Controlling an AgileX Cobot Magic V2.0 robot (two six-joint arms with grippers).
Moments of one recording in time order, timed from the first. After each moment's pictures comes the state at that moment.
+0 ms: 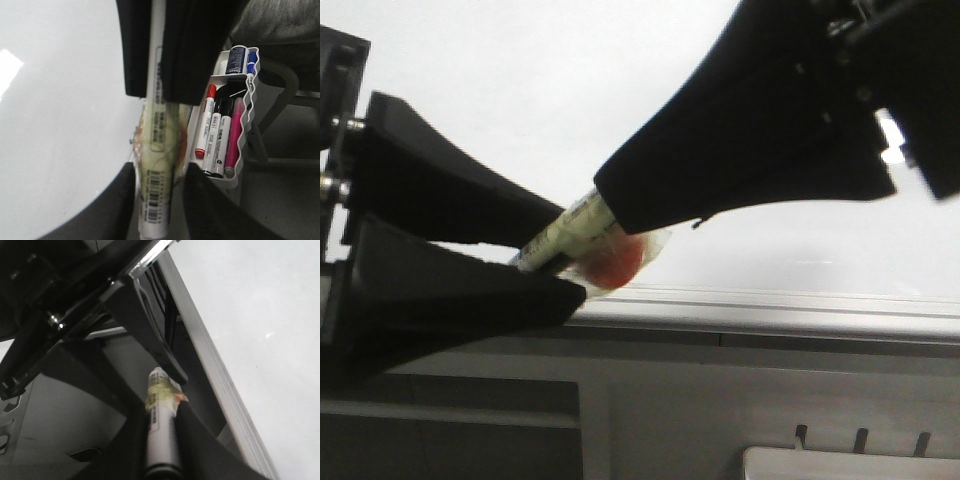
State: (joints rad) left arm -0.90 1.12 -0.35 0.62 -0.38 0.04; right arm 0.83 1.08 -0.65 0.95 0.35 -1.17
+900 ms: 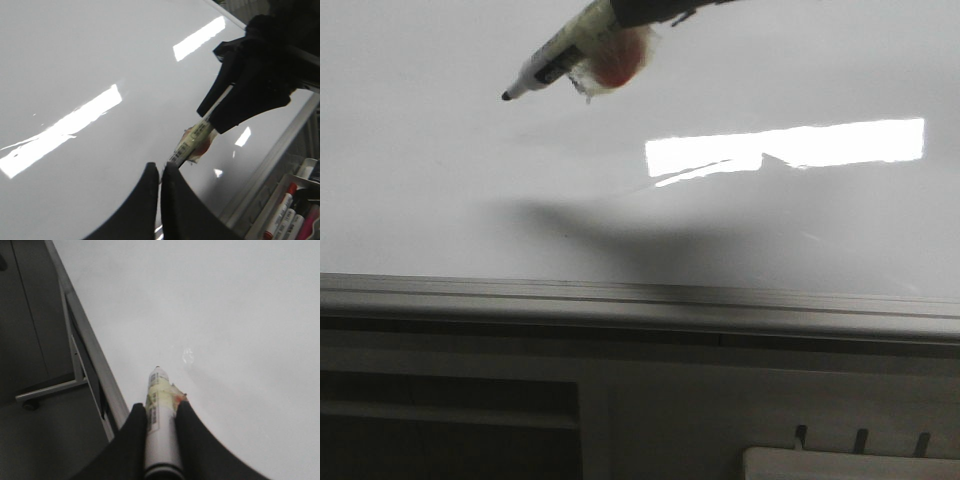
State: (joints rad) left arm -0.82 0.47 -0.35 0.26 -0.04 0.04; right arm 0.83 1.07 -0.71 0.95 0.08 -1.17
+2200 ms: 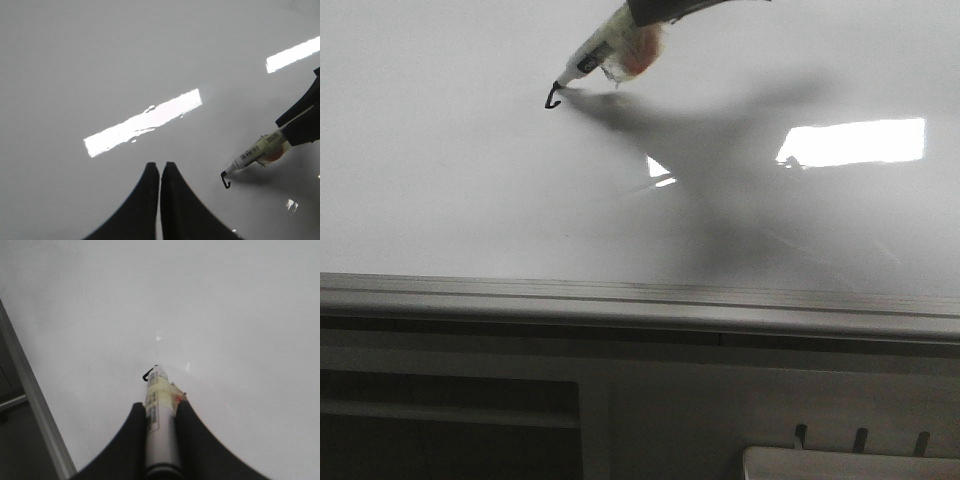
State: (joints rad) left arm -0.52 0.47 -0.35 0.20 -0.14 0.04; right arm 0.66 1.22 -0.84 0.97 0.12 -1.17
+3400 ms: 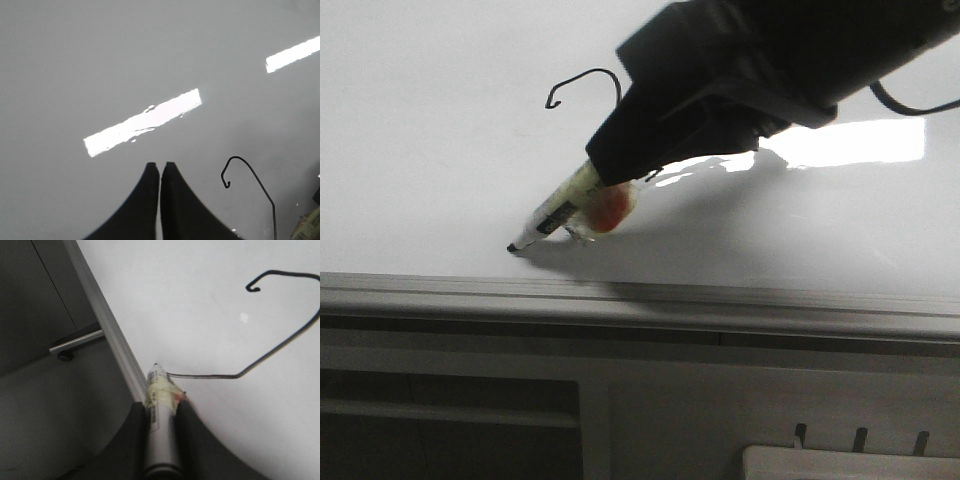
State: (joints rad) left arm -0.52 0.47 -0.35 0.20 -0.14 0.04; right arm 0.70 1.28 -0.76 0.97 0.28 -1.14
